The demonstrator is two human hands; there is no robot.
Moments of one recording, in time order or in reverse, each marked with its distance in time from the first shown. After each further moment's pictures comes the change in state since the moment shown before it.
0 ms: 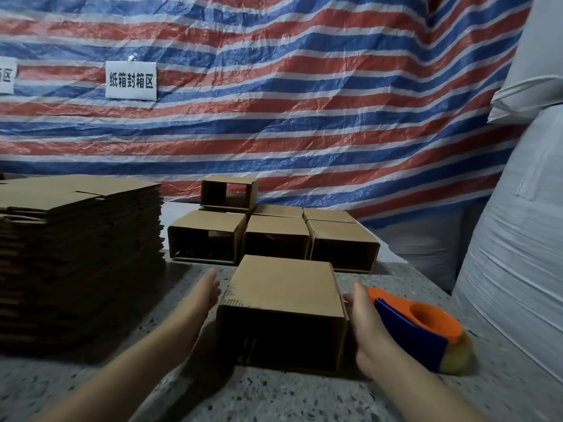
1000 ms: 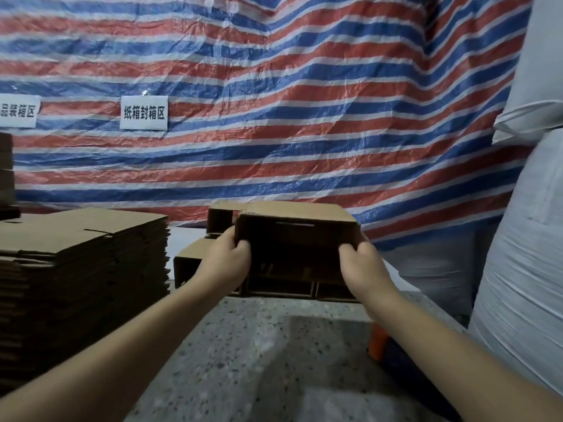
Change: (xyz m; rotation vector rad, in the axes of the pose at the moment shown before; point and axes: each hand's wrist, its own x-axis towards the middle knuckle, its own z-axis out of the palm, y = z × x) left_hand 0.061 0.096 0.023 0.565 0.291 0.476; right_hand 0.021 -0.119 0.037 -0.433 0.134 -0.527
